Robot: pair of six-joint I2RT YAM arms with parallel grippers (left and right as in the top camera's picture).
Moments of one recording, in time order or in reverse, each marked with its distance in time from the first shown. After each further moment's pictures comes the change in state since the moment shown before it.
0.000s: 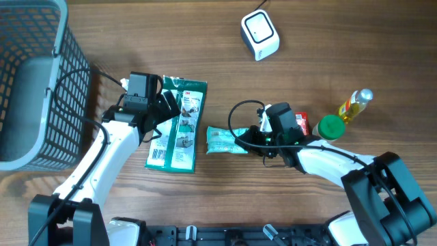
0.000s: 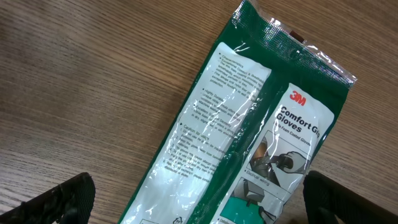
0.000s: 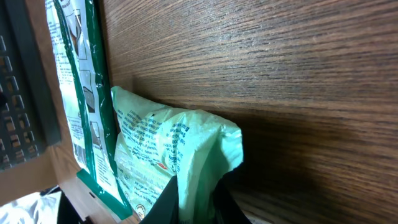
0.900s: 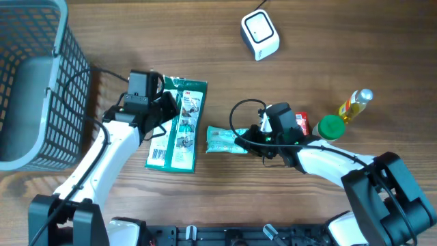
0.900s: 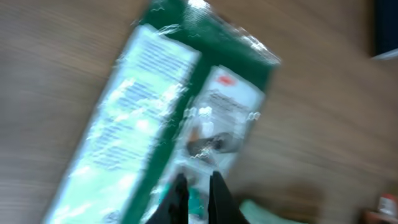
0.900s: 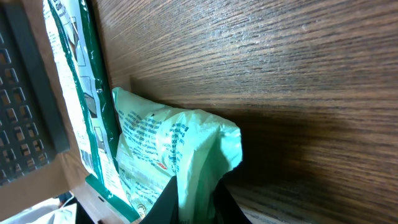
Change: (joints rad) left arm -0.004 0.000 0.000 0.045 0.180 -0.019; right arm 0.000 0.000 0.000 0.000 -0.003 0.072
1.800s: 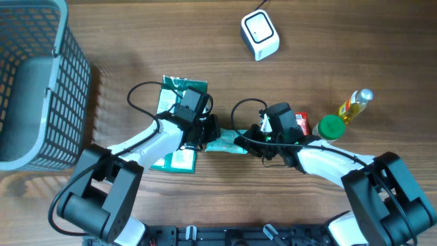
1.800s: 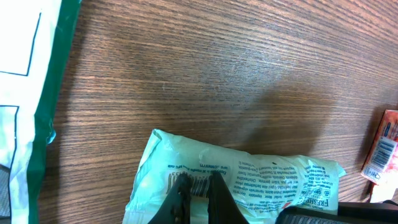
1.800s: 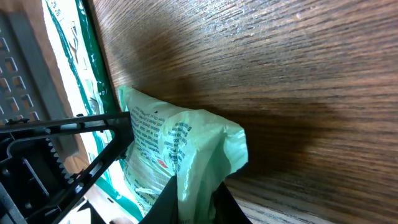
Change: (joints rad) left arm -0.301 0.255 -0.051 0.184 0.207 -0.098; right arm 0.000 0.000 0.000 0.000 -0.012 0.056
